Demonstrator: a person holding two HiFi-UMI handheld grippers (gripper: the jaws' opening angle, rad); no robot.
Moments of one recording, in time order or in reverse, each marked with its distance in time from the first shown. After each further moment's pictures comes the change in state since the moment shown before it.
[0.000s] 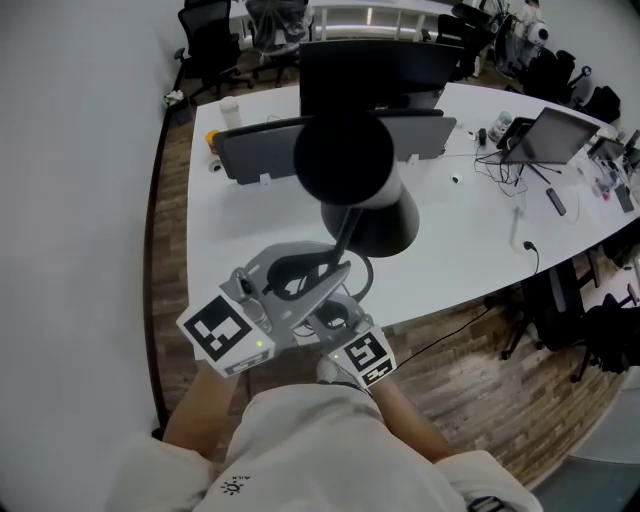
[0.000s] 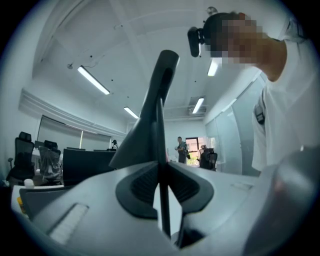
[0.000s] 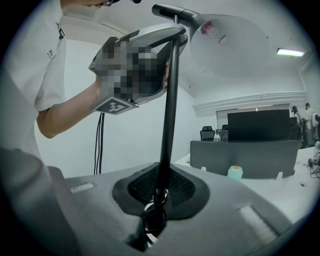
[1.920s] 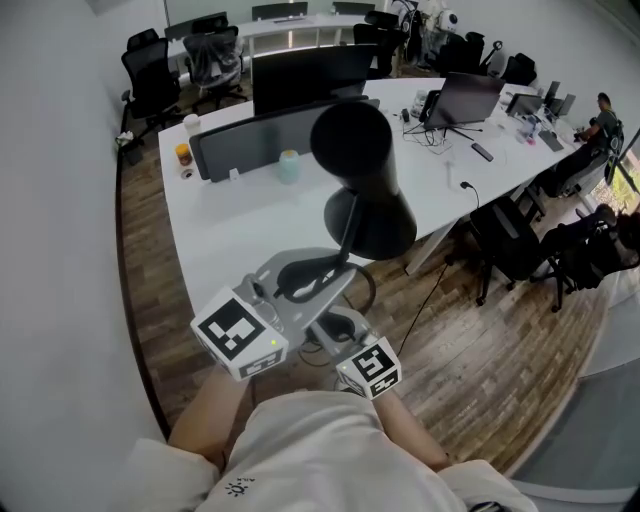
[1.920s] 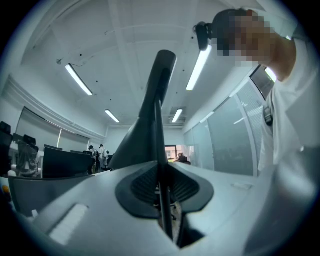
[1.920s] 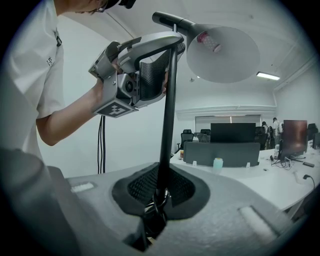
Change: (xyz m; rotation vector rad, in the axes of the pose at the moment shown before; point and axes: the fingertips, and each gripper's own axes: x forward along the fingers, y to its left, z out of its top) left arm -0.147 -0.211 0.056 -0.047 -0.093 -0.226; right arm -0.120 0.219 0.005 0.018 0.000 -0.303
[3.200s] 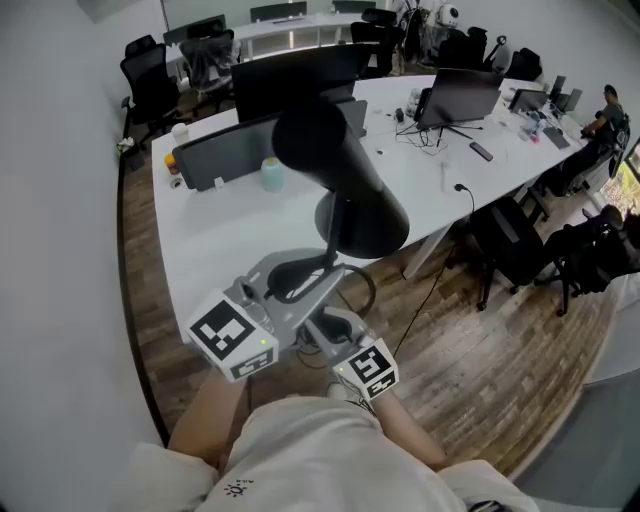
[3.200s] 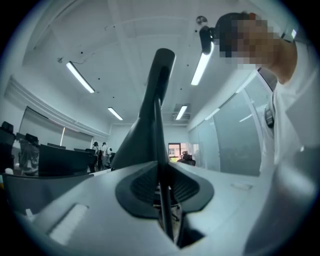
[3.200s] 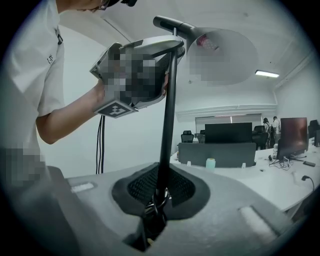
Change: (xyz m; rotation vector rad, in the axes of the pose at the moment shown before) left arm 0.096 0.003 -0.011 -0.015 0.031 0.053; right arm -0.046 -0.082 -0.008 0.011 -0.019 0.031
